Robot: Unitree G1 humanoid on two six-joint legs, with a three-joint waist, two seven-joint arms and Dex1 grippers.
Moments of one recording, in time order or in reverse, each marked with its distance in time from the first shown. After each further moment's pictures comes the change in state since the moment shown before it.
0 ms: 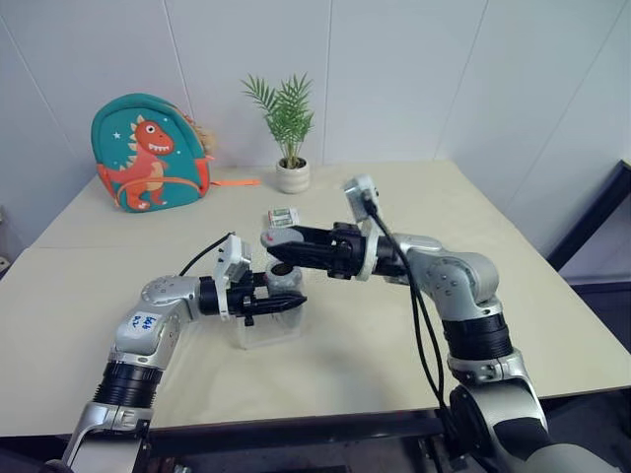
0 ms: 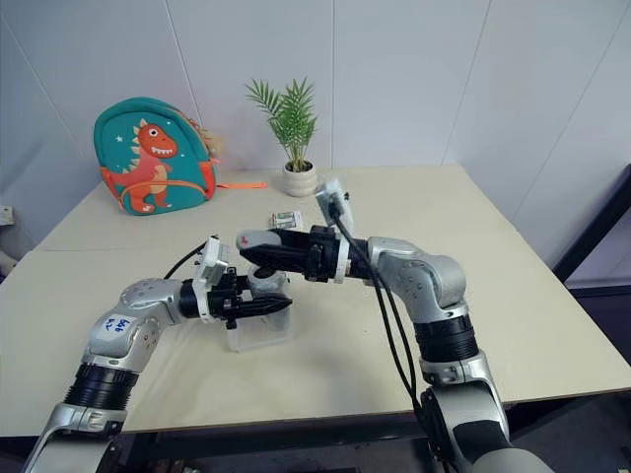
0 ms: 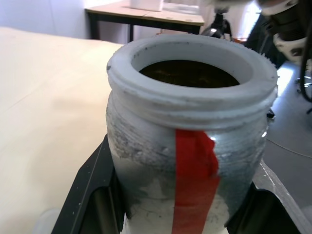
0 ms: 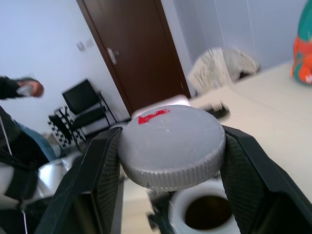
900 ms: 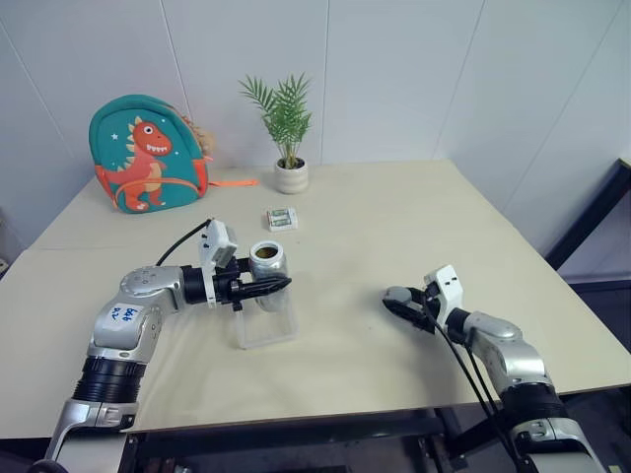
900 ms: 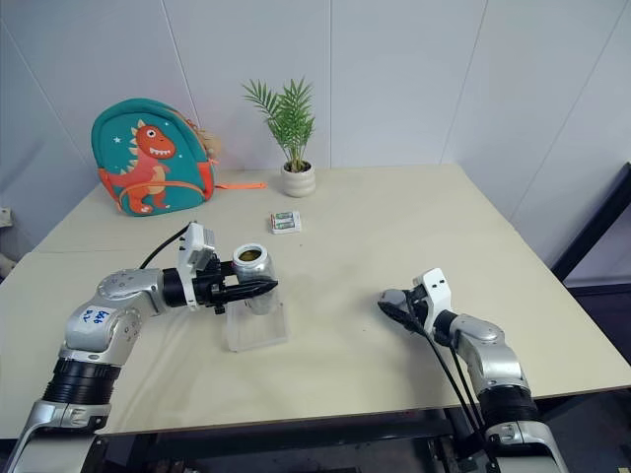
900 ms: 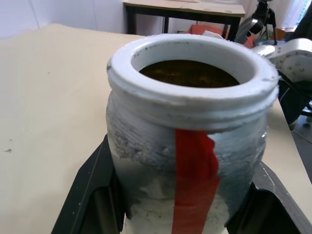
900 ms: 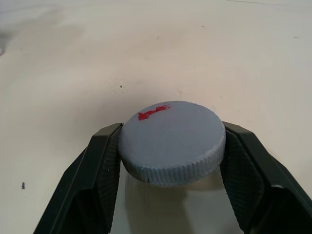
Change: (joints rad) left arm -0.022 0.064 0.053 -0.040 0.004 0.064 0.099; right arm 0.393 -0.211 -0.038 0.482 -0.474 -0.722 -0.151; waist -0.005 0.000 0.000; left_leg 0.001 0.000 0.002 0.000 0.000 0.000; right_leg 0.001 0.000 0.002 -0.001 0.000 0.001
